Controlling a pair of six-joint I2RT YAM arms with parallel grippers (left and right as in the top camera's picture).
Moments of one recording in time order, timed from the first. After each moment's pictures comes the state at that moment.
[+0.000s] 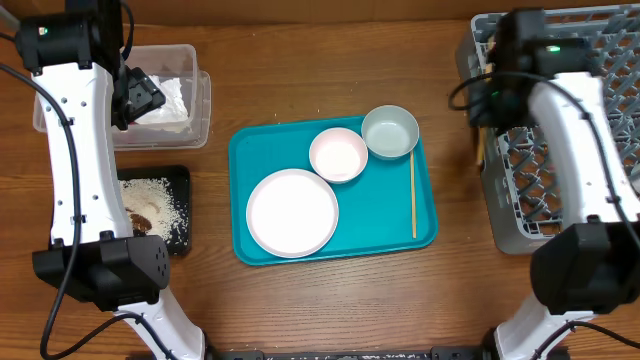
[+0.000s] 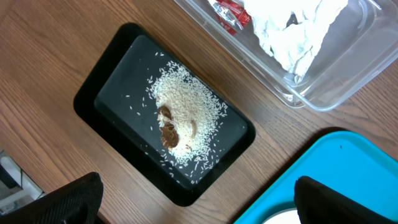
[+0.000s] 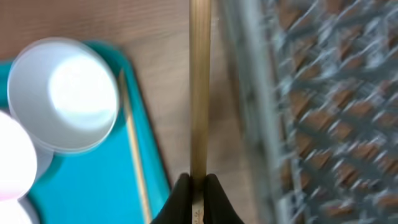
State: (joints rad) left arm 0.14 1.97 2.26 -1.69 -0.31 -0.59; right arm 0.00 1.88 1.83 -1.26 0.02 0.16
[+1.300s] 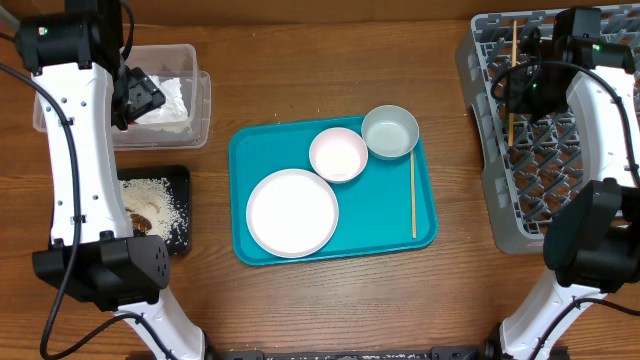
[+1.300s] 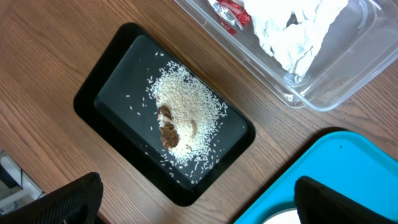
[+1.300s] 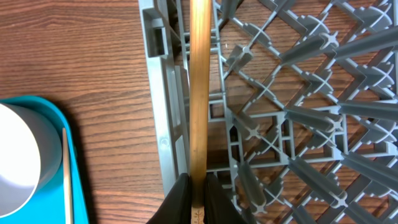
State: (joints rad) left arm 0.14 1.97 2.26 -1.69 -0.31 -0.59; right arm -0.18 2.02 1.84 -1.06 -0.11 -0.11
